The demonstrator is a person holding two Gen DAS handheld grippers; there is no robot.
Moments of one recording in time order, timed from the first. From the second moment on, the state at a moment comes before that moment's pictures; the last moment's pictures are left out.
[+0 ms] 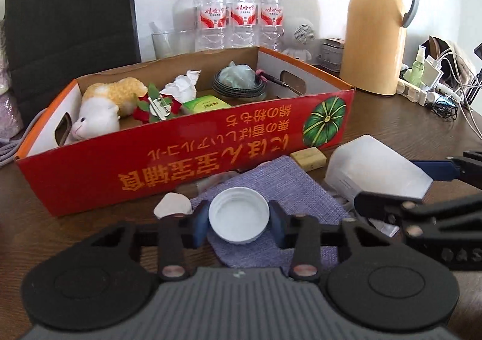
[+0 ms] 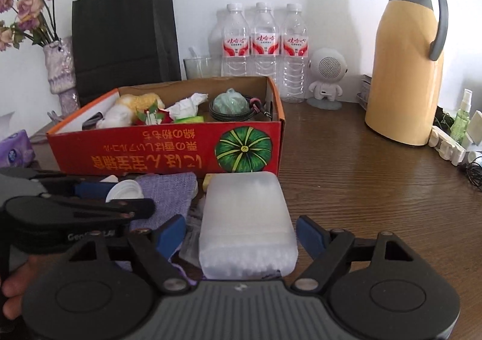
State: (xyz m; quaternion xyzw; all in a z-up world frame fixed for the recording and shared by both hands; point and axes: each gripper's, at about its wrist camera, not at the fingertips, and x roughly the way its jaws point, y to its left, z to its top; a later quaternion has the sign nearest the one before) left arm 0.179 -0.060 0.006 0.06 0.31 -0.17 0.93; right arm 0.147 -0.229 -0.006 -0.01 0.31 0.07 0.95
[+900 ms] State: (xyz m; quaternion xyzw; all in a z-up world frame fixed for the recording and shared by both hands) left arm -0.043 -0.007 0.055 -0.02 0.20 0.01 0.98; right arm 0.007 -0.236 0.044 0.05 0.20 0.13 0.97
